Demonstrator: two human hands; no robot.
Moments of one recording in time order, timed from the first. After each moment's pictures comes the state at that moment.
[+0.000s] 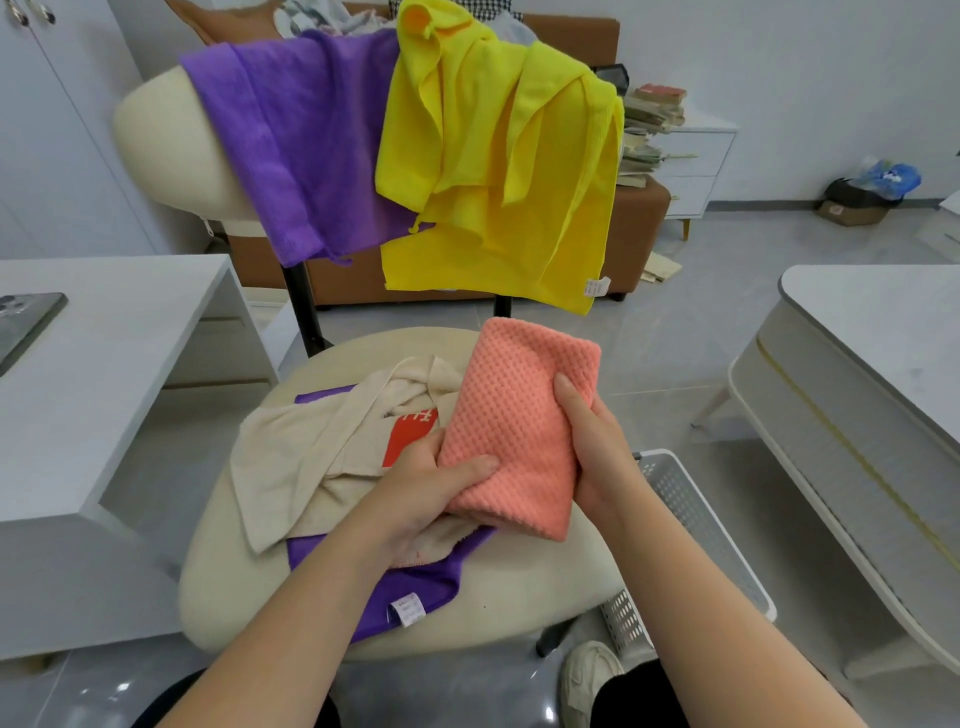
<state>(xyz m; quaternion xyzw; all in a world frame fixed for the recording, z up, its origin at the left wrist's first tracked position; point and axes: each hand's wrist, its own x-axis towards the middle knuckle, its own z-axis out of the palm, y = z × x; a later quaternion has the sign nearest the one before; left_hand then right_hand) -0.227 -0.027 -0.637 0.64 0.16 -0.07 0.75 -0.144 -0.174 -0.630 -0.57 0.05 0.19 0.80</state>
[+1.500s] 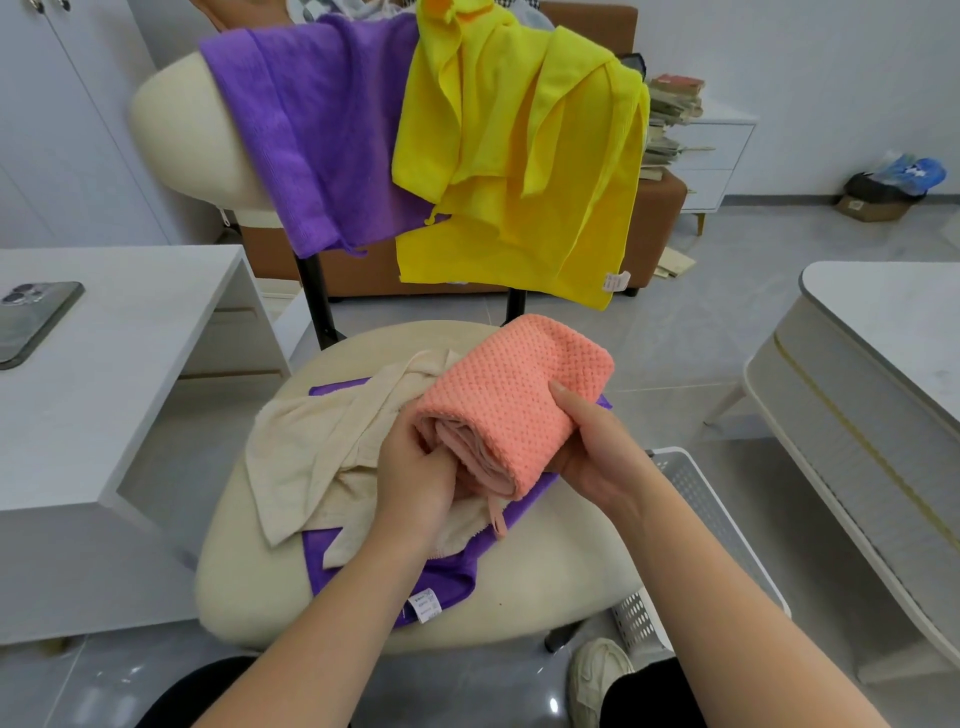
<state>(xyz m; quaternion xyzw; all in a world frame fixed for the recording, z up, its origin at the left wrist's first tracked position) -0.226 -0.031 -0.641 0.67 0.22 0.21 0.68 -0.139 -0.166 -0.634 -0.49 0.05 0.30 0.82</state>
